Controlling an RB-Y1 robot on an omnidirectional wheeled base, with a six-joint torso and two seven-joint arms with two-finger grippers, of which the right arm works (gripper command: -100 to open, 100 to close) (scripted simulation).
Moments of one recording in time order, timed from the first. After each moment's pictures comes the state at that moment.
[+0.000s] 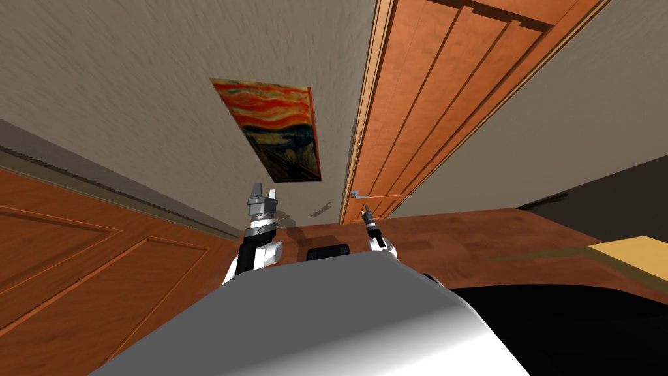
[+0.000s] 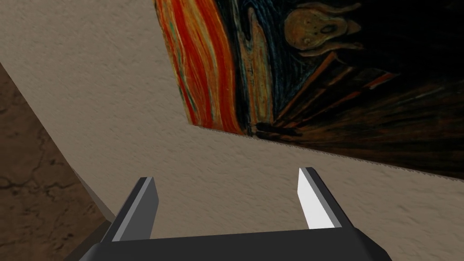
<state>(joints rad) 0.05 -0.27 -0.02 -0.85 -0.06 -0.84 -0.23</state>
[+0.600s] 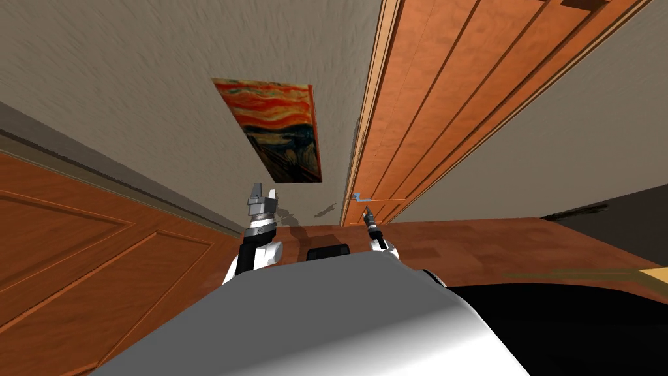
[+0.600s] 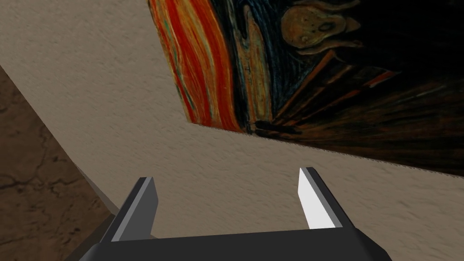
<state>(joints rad) 0.02 -0.28 -0.02 -0.72 -0.07 -0.86 -0.24</state>
